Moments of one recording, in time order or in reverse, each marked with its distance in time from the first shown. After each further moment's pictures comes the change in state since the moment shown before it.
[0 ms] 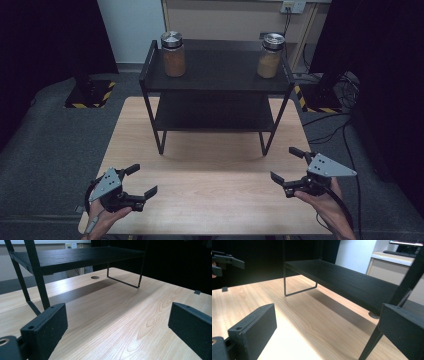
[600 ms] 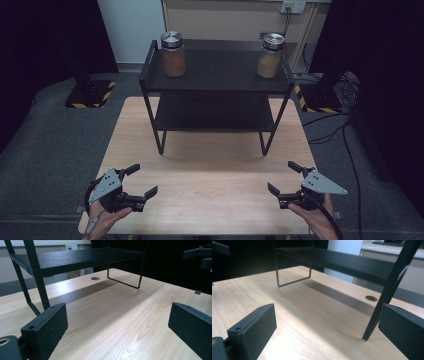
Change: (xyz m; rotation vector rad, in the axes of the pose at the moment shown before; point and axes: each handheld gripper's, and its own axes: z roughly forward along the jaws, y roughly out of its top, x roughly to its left) left arm -0.004 0.000 -0.001 -0.008 0.006 0.012; right arm 0.032 -0.043 0.001 0.024 -0.077 0.054
